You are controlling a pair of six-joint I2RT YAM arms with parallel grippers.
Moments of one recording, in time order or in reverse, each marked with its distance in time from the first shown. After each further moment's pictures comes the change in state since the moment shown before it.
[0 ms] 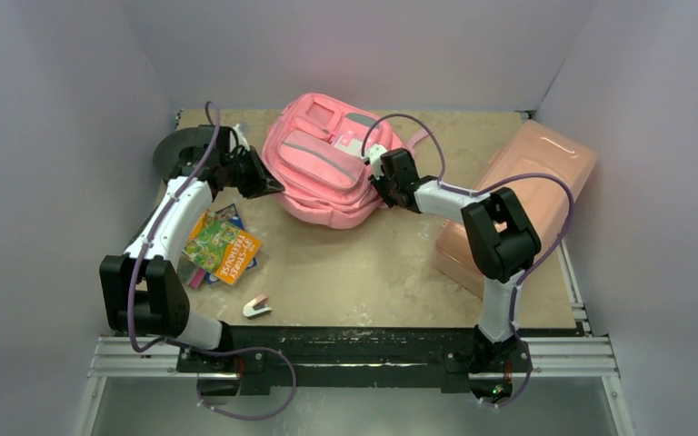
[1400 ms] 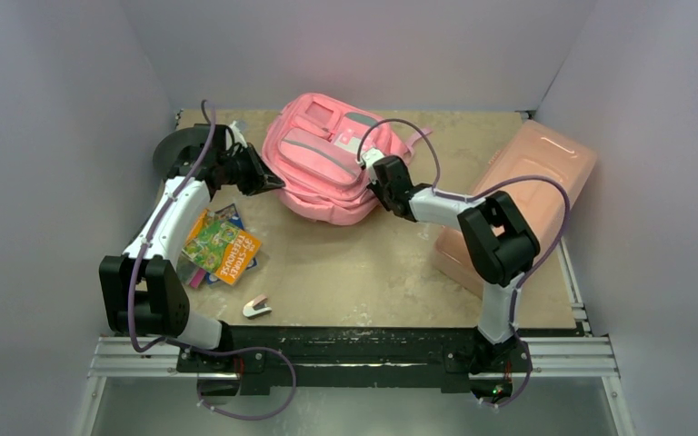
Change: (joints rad) left arm 0.020 0.000 0.000 0.038 0.061 -0.034; right arm 0.059 -0.003 -0.040 0.061 0.136 0.018
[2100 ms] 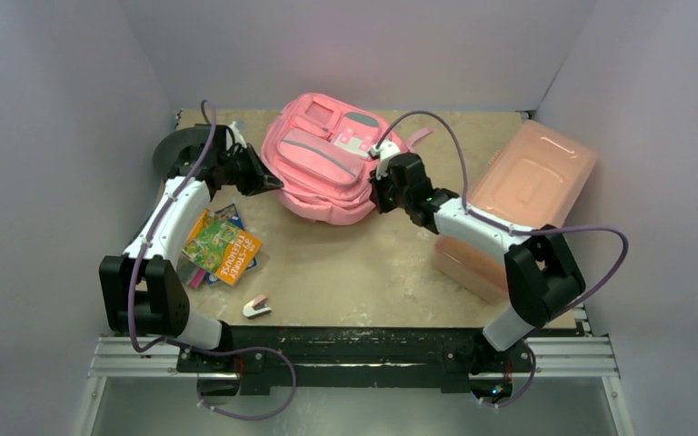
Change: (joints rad) left arm 0.000 0.000 0.000 -0.004 -0.027 0.004; right arm 0.057 -0.347 -0.154 -0.022 -0.295 0.345
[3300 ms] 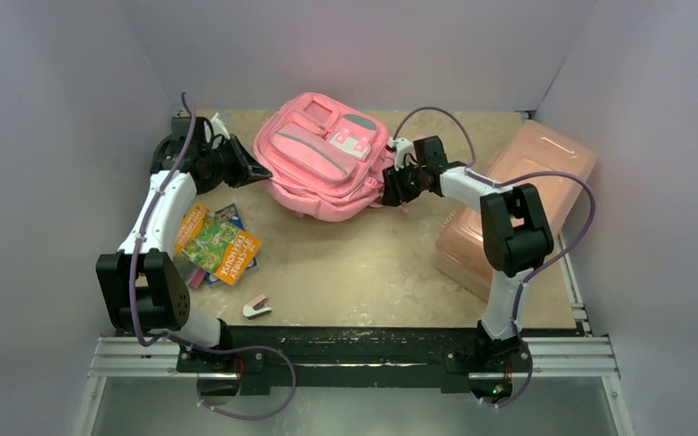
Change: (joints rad) left arm 0.117 0.032 0.063 -0.019 0.135 0.050; right arm -0.310 0.344 0.254 -0.213 -0.439 -0.197
